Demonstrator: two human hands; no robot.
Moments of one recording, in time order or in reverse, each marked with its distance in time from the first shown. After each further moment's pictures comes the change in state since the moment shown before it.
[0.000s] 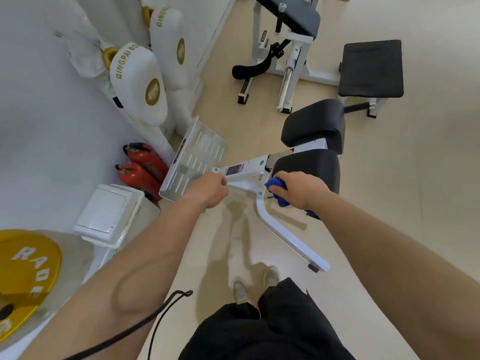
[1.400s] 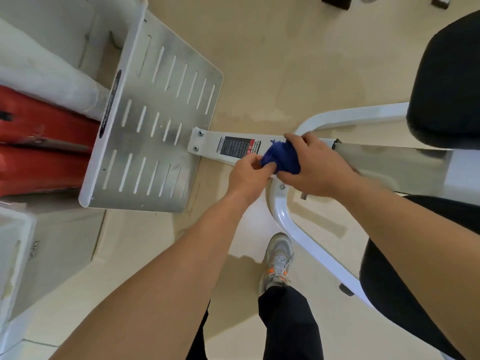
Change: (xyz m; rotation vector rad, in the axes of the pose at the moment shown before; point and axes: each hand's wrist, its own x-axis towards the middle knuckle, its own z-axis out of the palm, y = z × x) left_hand 0.484 -0.105 0.259 -1.077 -0.129 -0.352; right_hand 0.507 0.121 0.235 0.076 -0.140 0.086
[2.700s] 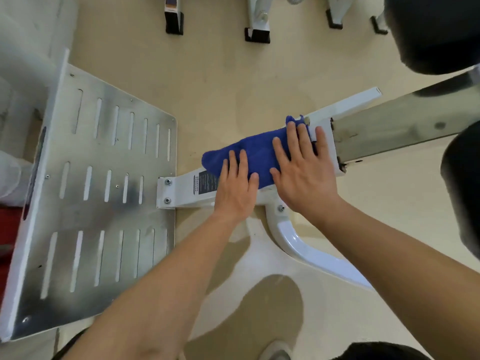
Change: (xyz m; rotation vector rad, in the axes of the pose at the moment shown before) left_hand 0.144 -0.102 0.012 0.770 -0.060 0.759; right_hand 0.044 -0.001 0.125 -0.706 0.482 0.349
